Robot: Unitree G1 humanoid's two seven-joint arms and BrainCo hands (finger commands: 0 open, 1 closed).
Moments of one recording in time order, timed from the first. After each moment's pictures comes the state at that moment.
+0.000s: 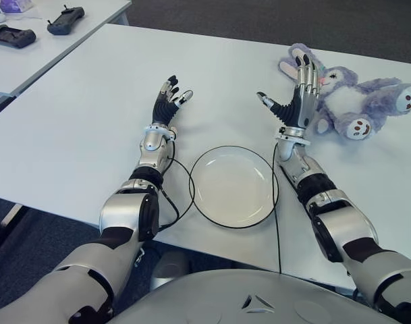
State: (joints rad) left arm -0.71 0.05 0.24 1.21 0.02 -0.52 -0.08; right arm -0.62 -0.27 0.25 0.85 -0.67 -0.30 -1.04
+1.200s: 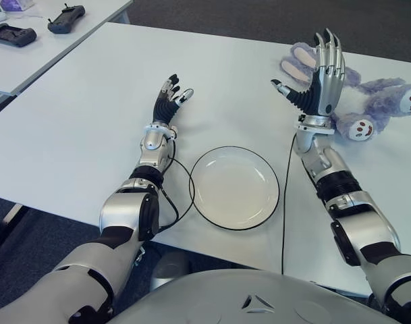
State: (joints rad) left arm -0.71 0.05 0.23 1.21 0.02 -0.52 -0.08; right arm -0.59 -0.41 0.25 0.61 -0.72 -0.21 -0.95
